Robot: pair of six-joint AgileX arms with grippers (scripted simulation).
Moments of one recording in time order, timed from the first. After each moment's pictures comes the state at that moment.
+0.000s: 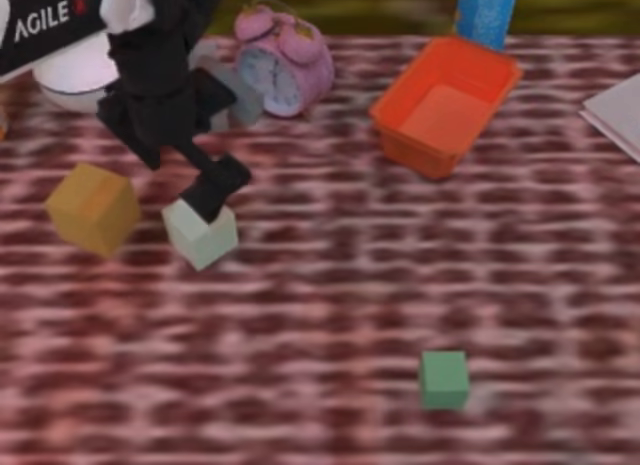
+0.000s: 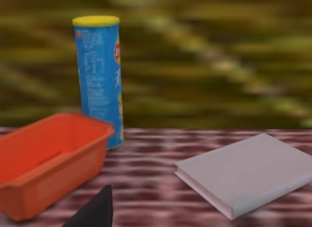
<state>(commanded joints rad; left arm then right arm) -0.33 2.26 1.86 -1.18 0.00 0.52 0.01 0.00 0.00 0.00 0.00 0.00</state>
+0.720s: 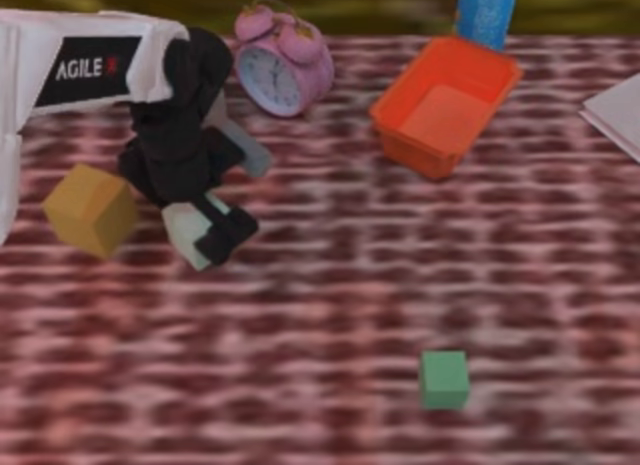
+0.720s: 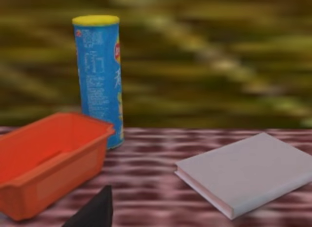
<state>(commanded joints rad) -0.33 2.36 1.69 -0.90 0.00 0.52 0.01 0.00 0.00 0.00 0.00 0.00</state>
